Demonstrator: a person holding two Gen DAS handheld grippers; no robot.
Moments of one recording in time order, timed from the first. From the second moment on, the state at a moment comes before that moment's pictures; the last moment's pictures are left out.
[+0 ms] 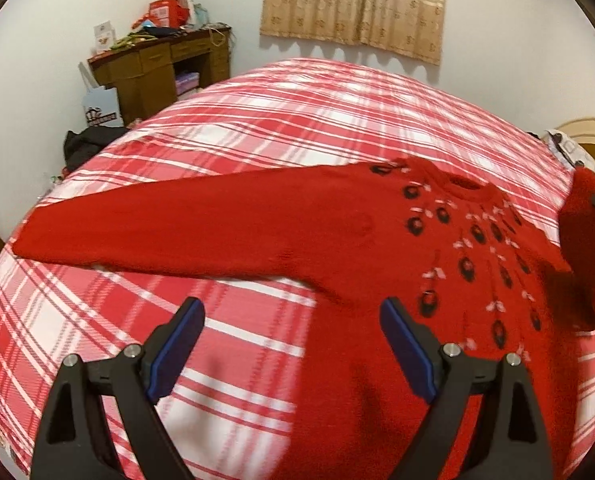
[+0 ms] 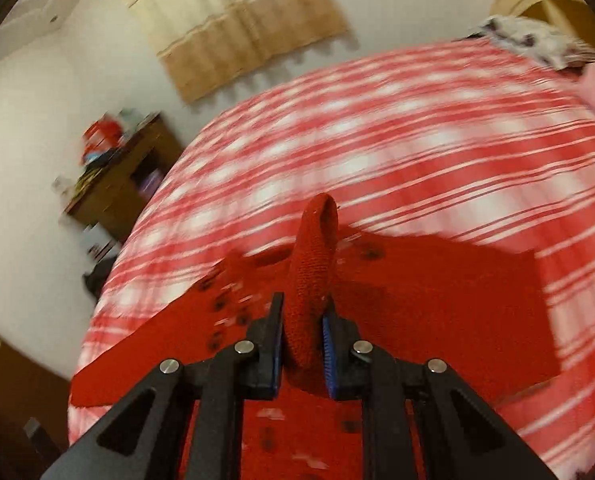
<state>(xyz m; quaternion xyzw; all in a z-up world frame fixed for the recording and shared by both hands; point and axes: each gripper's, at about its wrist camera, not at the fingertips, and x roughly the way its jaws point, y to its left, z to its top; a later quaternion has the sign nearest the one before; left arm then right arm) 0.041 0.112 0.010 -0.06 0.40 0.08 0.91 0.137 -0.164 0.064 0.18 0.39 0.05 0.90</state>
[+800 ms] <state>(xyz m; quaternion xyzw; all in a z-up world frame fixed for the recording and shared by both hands) 0.042 0.186 -0.028 -0.10 0.41 0.14 0.89 0.192 0.036 -0.051 0.14 0.47 0.21 0.84</state>
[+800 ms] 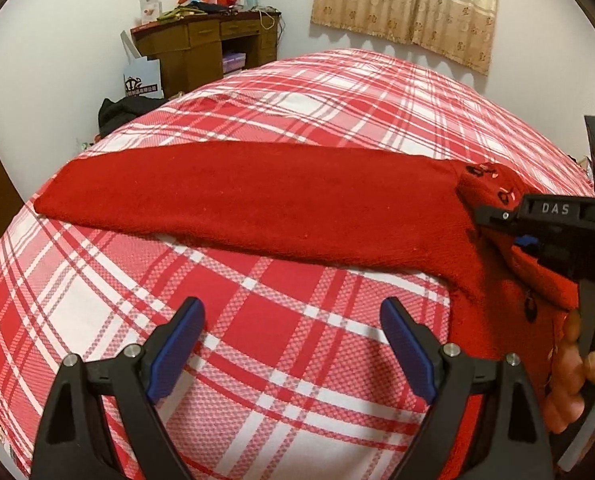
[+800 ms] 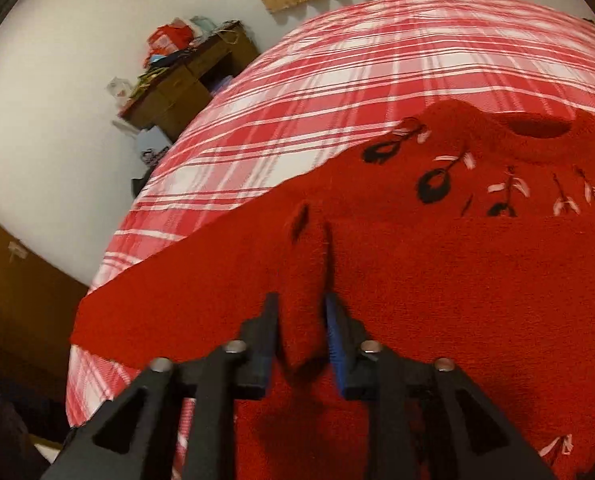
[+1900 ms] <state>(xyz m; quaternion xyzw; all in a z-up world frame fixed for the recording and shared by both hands) 0.071 0.117 0.005 -0.03 0.39 0.08 0.92 0.133 -0.150 0.008 0.11 0.38 0.05 0.92</state>
